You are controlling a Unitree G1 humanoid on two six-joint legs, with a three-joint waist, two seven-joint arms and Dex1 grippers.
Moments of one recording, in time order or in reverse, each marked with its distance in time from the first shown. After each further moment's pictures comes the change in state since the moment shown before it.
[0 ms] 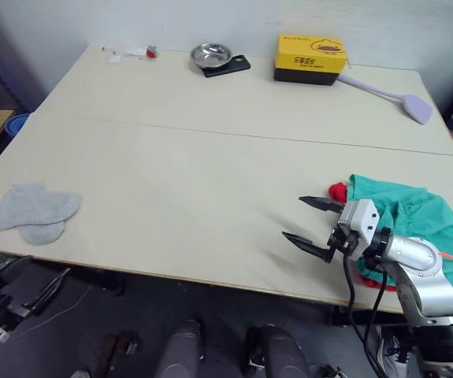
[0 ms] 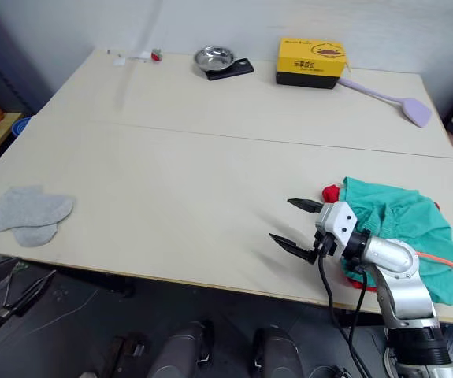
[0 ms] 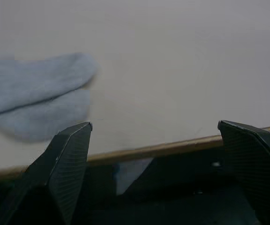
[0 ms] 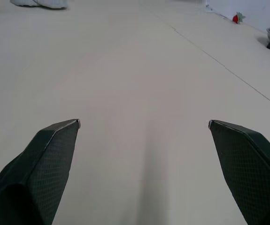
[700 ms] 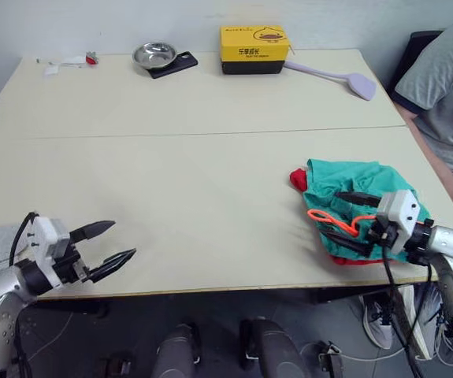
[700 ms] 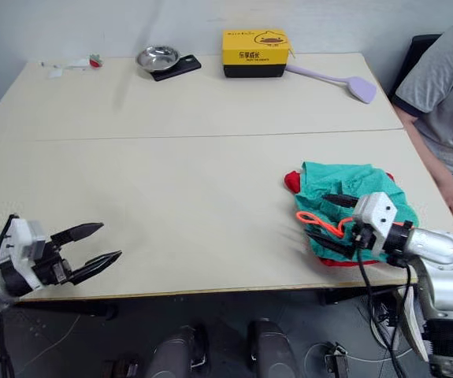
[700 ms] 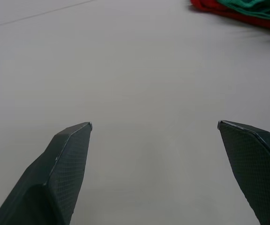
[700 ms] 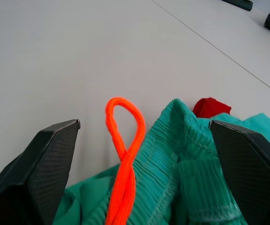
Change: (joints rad) left arm -0.278 0.187 -0.325 -0.054 0.002 0.104 -0.173; right arm -0.068 -0.109 -0.099 0.130 -0.031 0.038 0.061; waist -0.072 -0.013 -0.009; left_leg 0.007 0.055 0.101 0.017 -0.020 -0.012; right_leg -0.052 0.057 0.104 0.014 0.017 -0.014
